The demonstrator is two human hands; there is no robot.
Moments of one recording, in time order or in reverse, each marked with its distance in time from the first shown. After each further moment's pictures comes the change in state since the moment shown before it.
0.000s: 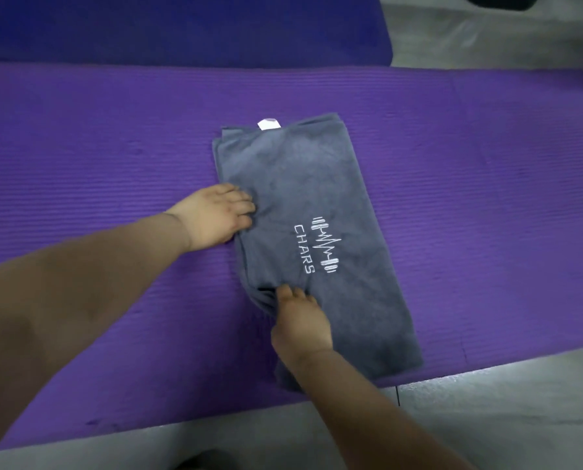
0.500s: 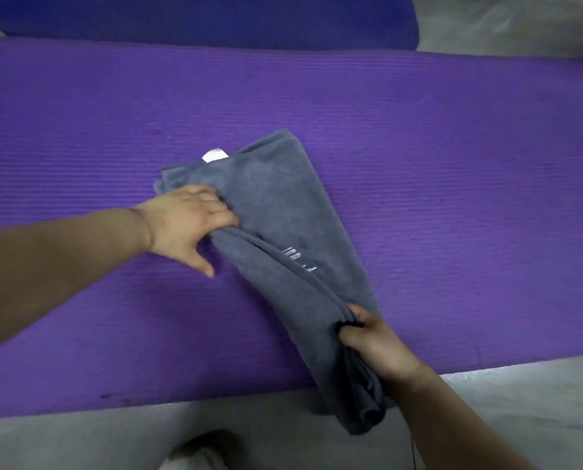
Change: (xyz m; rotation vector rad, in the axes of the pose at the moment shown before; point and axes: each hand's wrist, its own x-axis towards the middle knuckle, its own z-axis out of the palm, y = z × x) left_hand -0.054 0.000 0.010 -0.191 -0.060 -0.062; right_hand -0.033 0.071 -0.008 1.213 -0.255 0.113
